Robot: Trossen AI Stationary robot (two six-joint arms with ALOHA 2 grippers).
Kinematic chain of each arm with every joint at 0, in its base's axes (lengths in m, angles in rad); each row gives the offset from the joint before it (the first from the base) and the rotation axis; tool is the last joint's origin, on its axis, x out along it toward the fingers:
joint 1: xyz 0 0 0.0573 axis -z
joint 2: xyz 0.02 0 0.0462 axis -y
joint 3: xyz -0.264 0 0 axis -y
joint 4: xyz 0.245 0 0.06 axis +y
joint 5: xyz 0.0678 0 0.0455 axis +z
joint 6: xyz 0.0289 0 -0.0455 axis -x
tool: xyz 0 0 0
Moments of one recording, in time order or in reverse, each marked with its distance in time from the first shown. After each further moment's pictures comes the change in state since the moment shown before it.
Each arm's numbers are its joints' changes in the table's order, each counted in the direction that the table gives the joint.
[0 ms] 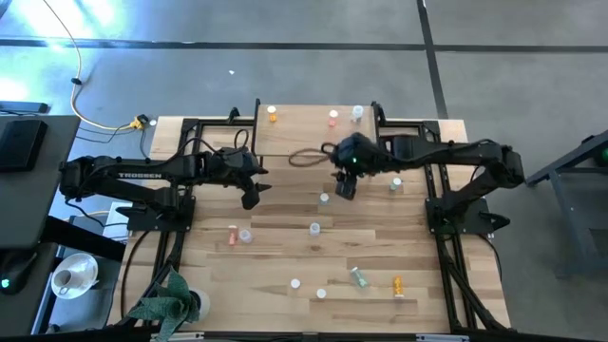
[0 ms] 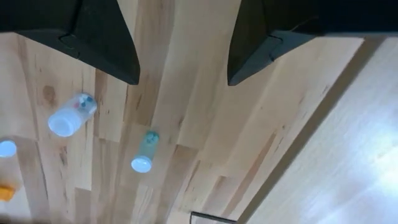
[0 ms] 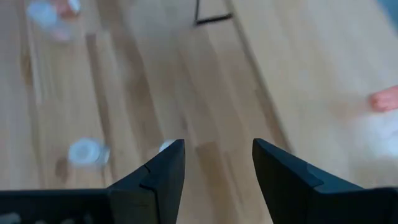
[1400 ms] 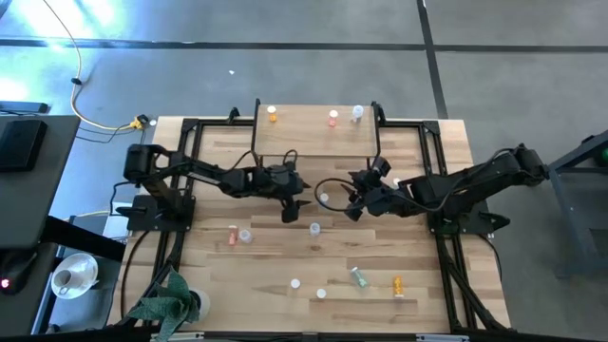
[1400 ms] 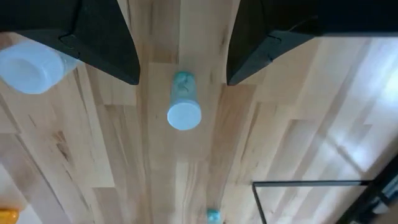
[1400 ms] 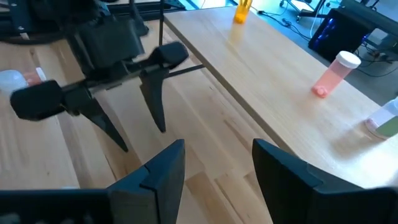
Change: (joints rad) left arm 0.109 -0.635 0.182 -0.521 -0.011 -0.156; right arm -0.328 0.217 -0.435 -0.426 -0.570 -0.256
